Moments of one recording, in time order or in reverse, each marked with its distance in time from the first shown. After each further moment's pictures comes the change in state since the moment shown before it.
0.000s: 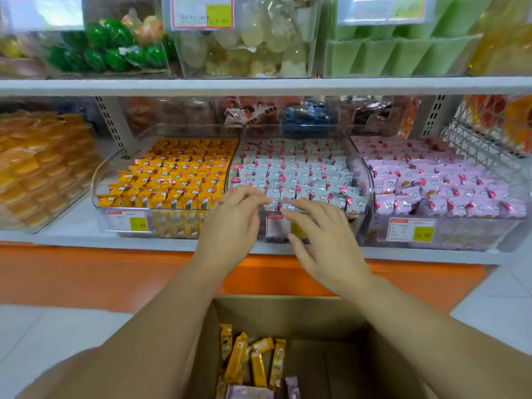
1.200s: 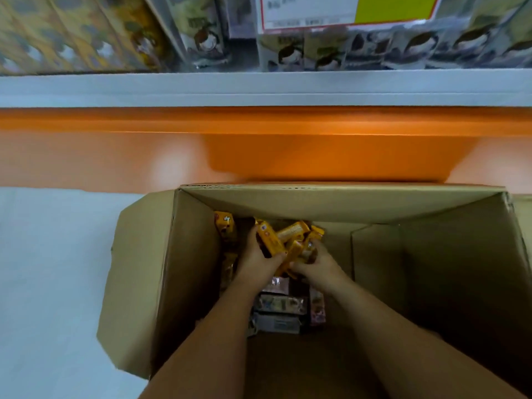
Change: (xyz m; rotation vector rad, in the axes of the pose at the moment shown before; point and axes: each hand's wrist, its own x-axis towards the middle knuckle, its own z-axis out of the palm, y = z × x) left_hand -0.245 -0.055 0.229 -0.502 -0.822 -1.327; right_hand -0.217 0.004 0.253 1.049 -0.815 1.386
